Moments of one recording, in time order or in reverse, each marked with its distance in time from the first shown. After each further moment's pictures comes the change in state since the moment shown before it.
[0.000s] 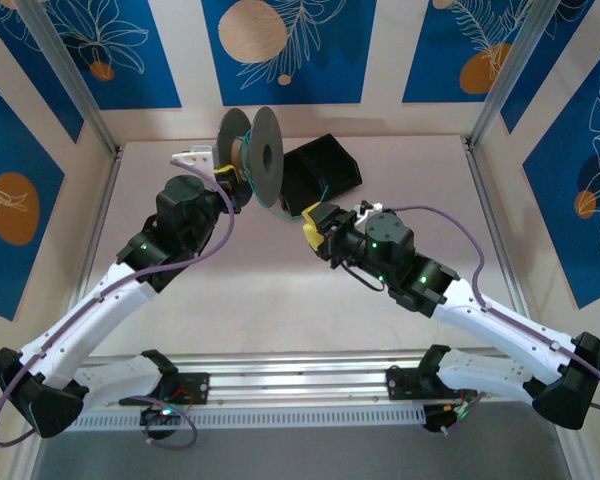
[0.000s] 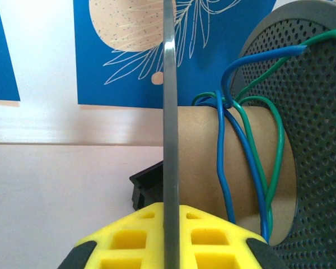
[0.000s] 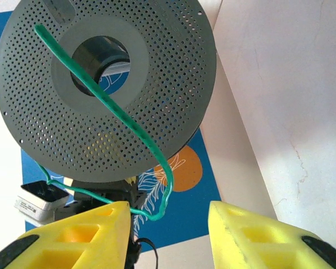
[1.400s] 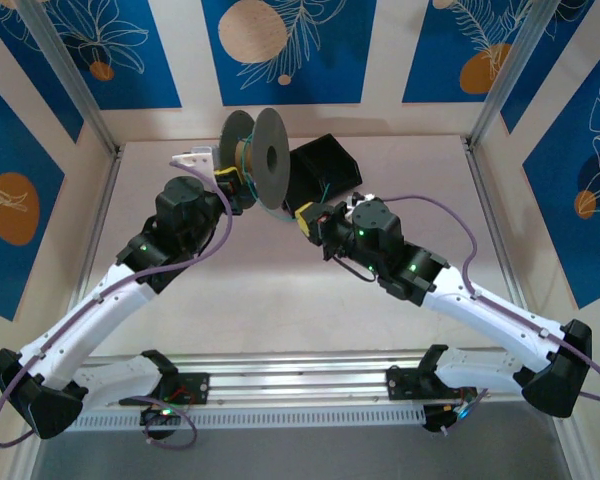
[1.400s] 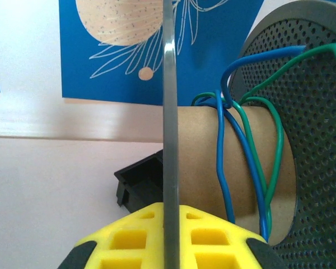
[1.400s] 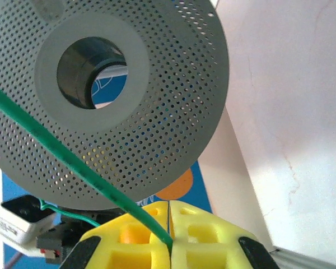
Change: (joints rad) left arm -0.001 -0.005 0.001 -0.007 0.050 -0.055; right arm -0.005 0.079 0.082 -0.046 0.013 -0.076
